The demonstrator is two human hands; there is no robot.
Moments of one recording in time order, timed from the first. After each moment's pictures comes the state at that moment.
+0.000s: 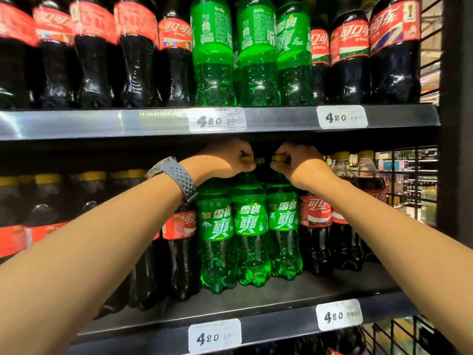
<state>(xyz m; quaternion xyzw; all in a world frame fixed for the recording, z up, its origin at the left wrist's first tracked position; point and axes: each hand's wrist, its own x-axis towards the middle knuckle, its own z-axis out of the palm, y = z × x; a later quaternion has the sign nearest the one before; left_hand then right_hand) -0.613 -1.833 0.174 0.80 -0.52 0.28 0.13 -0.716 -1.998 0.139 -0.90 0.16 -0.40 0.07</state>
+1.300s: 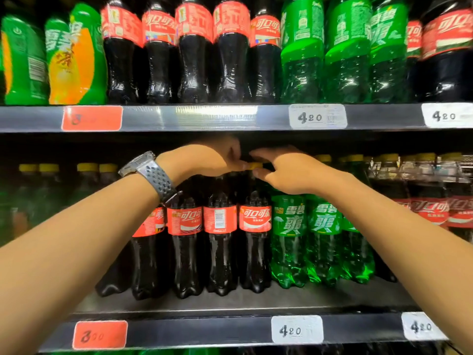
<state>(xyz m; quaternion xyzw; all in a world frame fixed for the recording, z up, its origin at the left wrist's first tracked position) -0.571 -1.677 0.176 0.85 -0.46 0.23 0.14 -0.666 -1.841 0.145 -0.95 -0.03 -0.32 -0.01</state>
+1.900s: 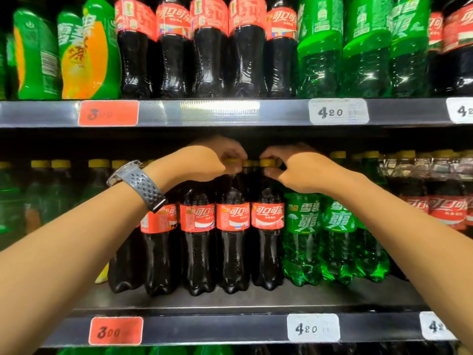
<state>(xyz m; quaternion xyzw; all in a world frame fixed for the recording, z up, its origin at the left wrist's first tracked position) -0.557 -1.640 0.162 0.82 -0.50 0.21 0.19 -0.664 -1.827 0.143 -0.95 -0.02 -0.33 0.00</state>
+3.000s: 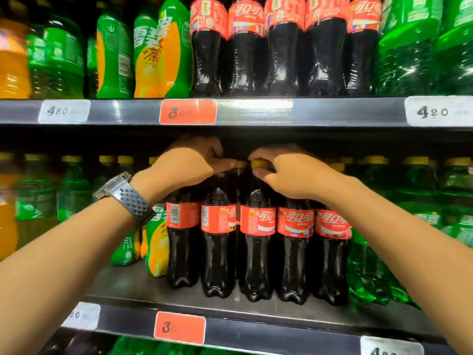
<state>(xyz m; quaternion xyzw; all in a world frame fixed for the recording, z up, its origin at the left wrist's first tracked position) -0.525 -1.523 0.147 0.85 -0.33 0.38 0.19 -0.610 -1.722 0.142 -0.94 -0.11 -0.33 0.01</state>
